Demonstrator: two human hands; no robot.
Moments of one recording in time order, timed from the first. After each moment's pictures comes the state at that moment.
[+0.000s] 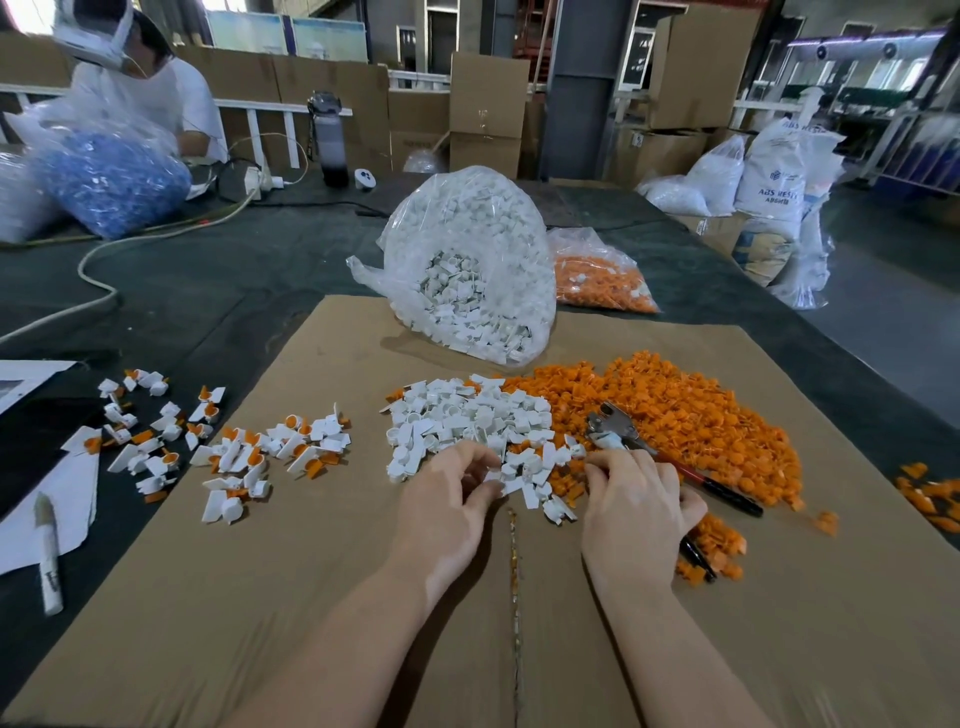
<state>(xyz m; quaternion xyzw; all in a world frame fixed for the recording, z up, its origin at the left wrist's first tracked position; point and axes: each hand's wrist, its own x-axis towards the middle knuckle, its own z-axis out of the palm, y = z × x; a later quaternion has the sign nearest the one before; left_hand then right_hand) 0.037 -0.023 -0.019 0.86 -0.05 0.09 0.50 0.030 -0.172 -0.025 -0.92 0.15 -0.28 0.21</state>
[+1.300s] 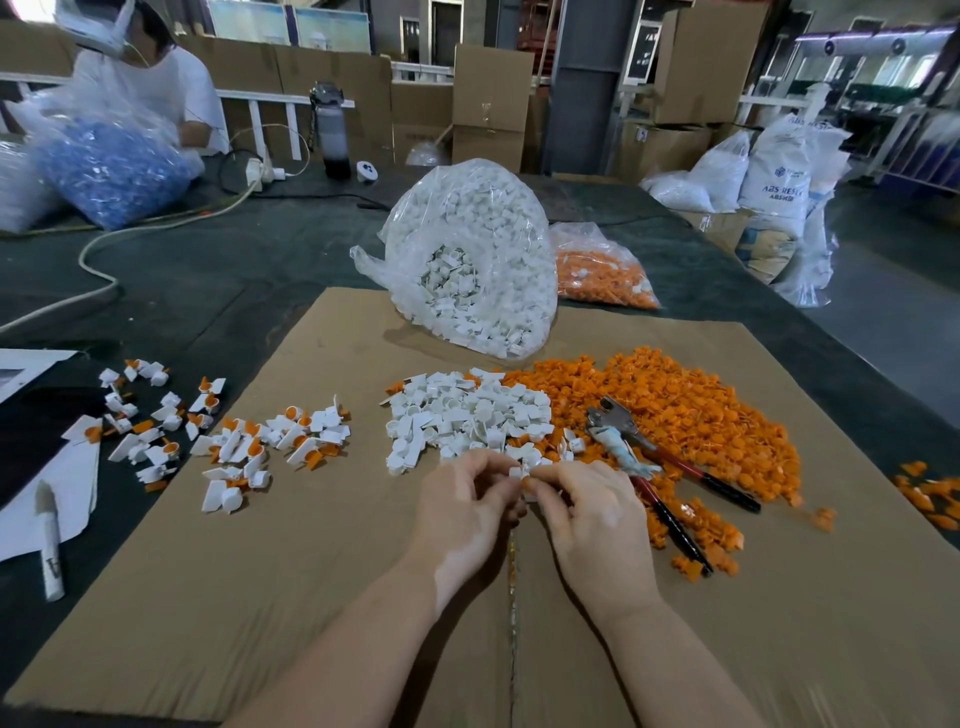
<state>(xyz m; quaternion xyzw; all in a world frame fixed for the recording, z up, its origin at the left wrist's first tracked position) 0.031 -0.040 -0.018 0.76 -0.02 0.02 0.64 0.013 -0.166 -0.020 -0.90 -0.14 -0.33 0.26</state>
